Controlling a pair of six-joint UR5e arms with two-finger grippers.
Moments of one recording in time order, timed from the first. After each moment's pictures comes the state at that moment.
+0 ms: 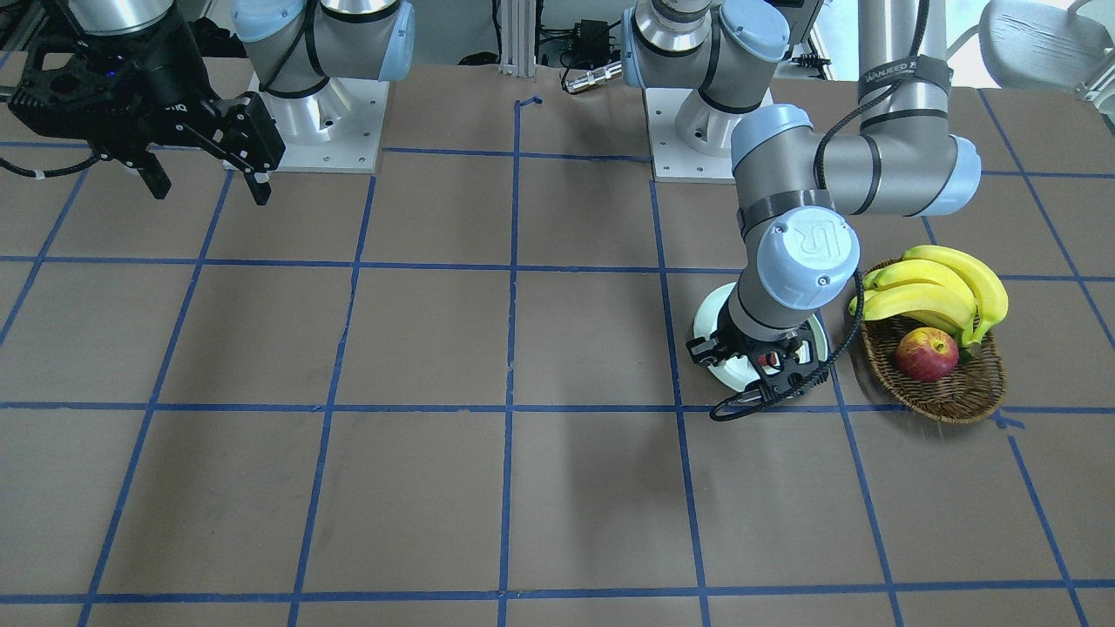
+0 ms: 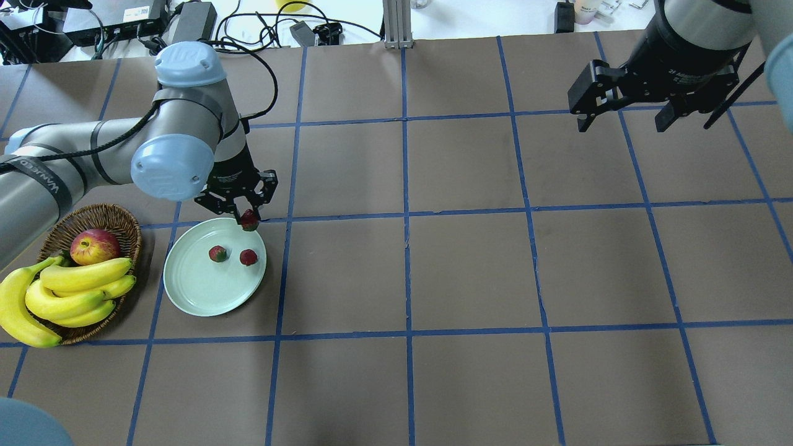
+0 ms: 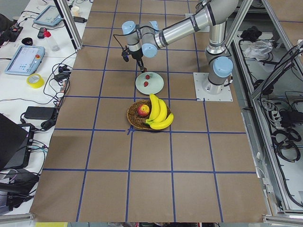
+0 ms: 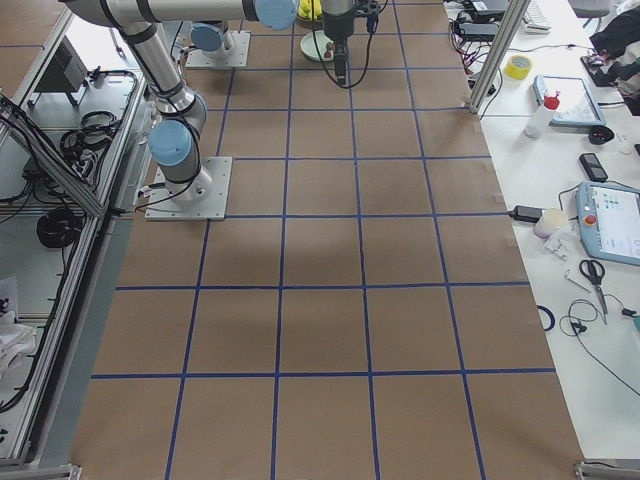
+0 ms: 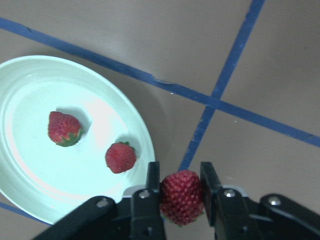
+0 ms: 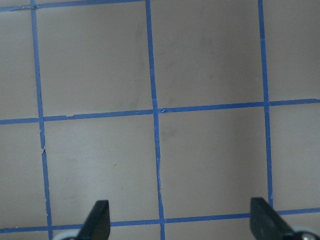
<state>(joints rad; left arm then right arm) -1.47 -1.85 -1.84 -1.27 1.73 -0.20 1.51 -1.68 1.62 -1.64 -1.57 0.00</state>
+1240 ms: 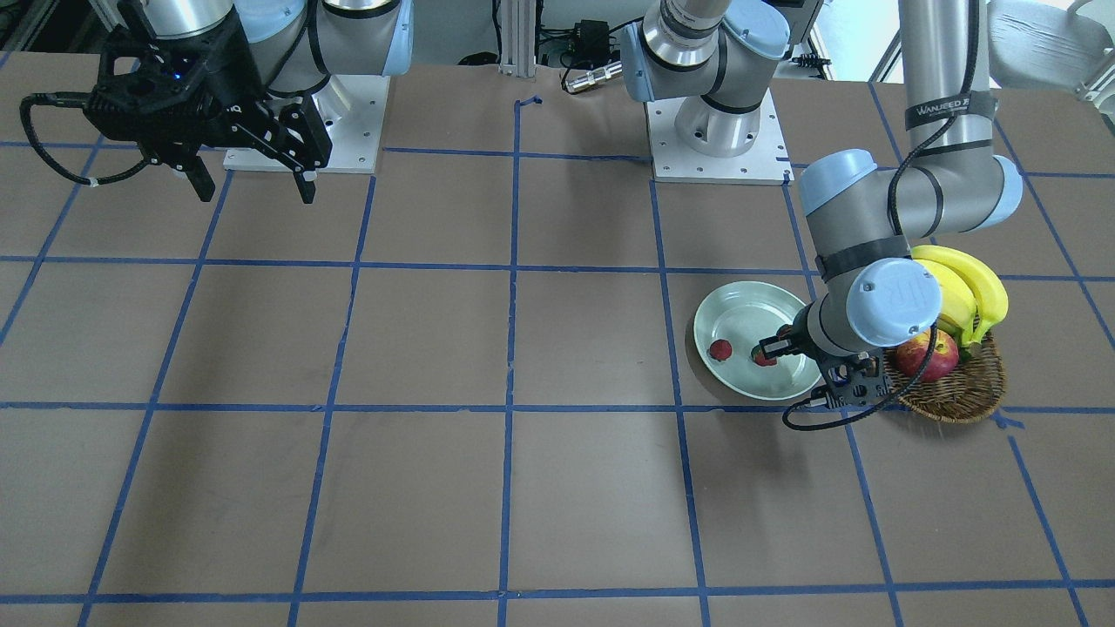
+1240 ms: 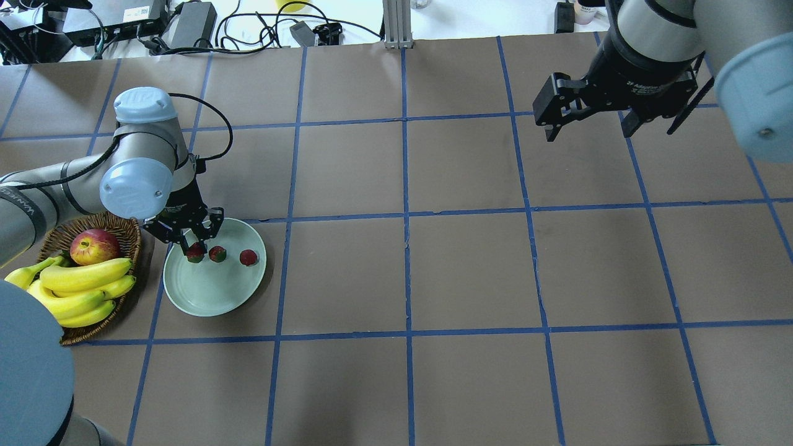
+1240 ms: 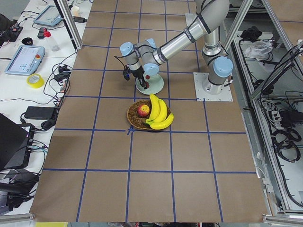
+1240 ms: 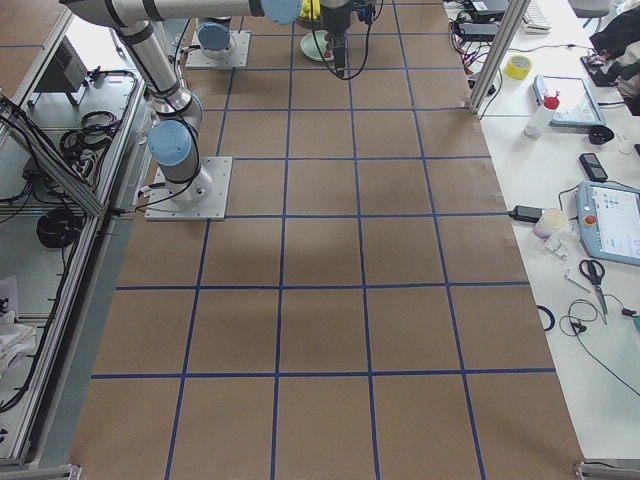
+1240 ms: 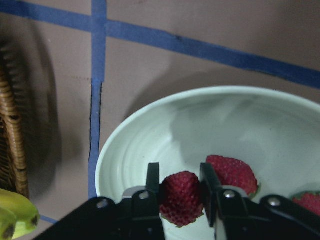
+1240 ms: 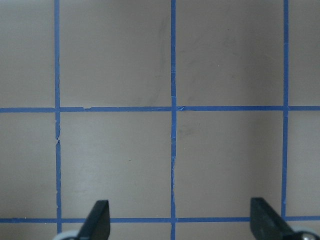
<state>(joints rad) -1.35 -1.96 -1.88 -1.16 1.80 -0.04 1.60 -1.66 1.62 -1.66 -1.58 0.02</state>
